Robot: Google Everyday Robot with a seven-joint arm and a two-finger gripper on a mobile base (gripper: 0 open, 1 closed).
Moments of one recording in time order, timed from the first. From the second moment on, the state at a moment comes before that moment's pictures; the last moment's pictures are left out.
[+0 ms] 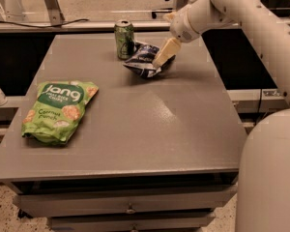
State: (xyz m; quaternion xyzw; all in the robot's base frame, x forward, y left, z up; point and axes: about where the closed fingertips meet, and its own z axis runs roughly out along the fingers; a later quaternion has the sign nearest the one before) arm 0.762 -0.054 0.889 -0.62 0.66 0.10 0.42
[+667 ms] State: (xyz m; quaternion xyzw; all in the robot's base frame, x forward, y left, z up) arm 0.735 -0.073 0.926 -0.61 0.65 0.11 0.44
